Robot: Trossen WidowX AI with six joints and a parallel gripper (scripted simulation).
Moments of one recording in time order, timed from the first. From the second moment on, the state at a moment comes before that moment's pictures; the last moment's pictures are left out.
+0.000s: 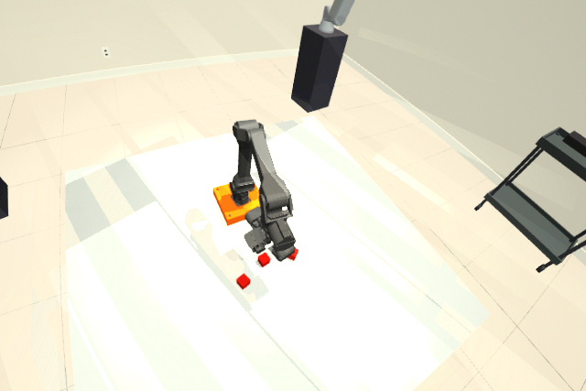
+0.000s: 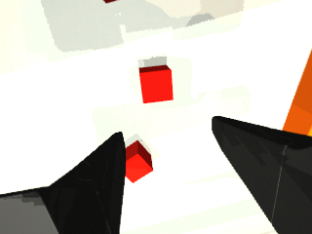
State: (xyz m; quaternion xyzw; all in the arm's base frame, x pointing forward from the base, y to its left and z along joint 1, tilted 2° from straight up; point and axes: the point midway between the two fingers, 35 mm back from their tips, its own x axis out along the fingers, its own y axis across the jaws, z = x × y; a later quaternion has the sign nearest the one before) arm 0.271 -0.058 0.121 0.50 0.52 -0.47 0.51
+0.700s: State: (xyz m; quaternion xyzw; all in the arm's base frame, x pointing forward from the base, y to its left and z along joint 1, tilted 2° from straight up) arm 0.271 -0.057 0.048 0.50 0.51 -0.48 0.50
